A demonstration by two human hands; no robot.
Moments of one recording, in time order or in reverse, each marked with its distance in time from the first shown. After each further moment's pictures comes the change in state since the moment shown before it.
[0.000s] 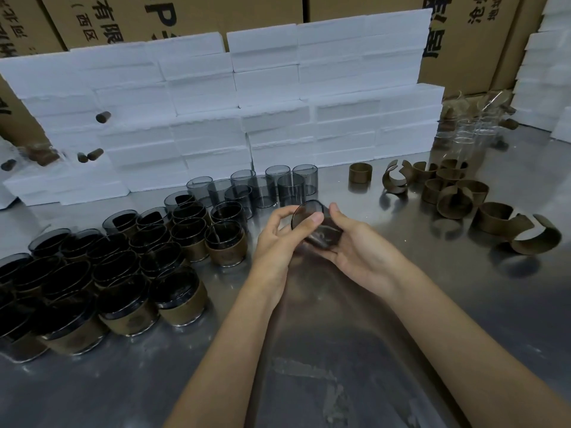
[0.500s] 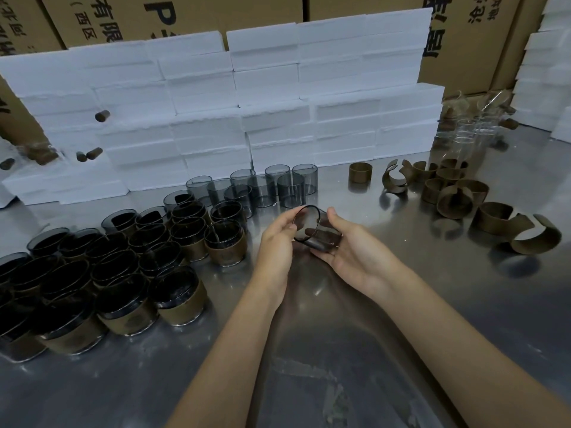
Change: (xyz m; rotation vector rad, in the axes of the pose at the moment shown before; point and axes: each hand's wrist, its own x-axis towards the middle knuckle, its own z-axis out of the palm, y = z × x) left_hand 0.005 -0.003 0.006 0.065 0.122 -0.062; right_hand 0.001 0.006 0.004 0.114 0.052 -0.004
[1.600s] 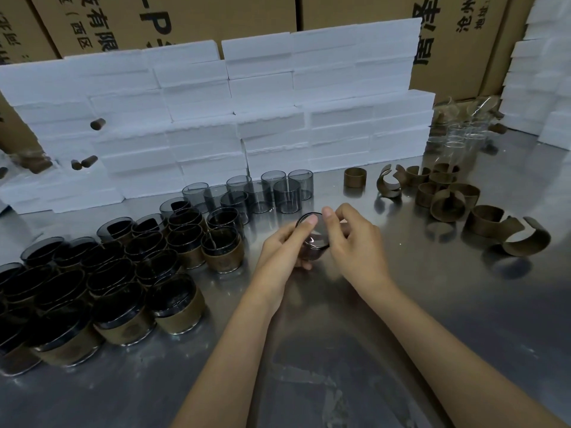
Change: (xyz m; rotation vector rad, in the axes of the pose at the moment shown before) left_hand -0.005 0.000 -0.002 0.035 -0.134 0.009; right_hand 0.001 0.008 -0.005 -1.019 0.391 -0.731
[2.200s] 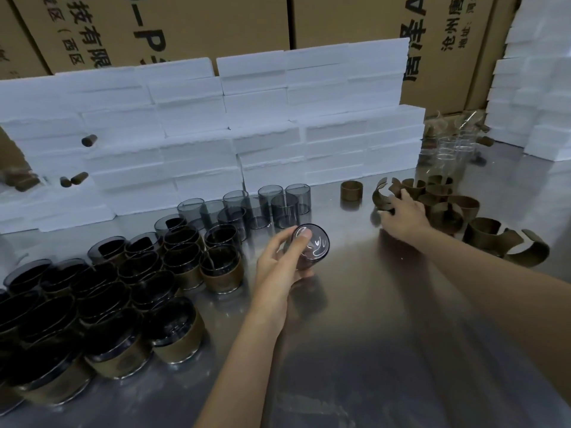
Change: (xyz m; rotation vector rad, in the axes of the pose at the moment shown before) left_hand 0.013 -0.007 -0.004 -0.199 0.093 0.015; right_hand 0.118 0.086 -0.060 -0.651 -0.247 0.386
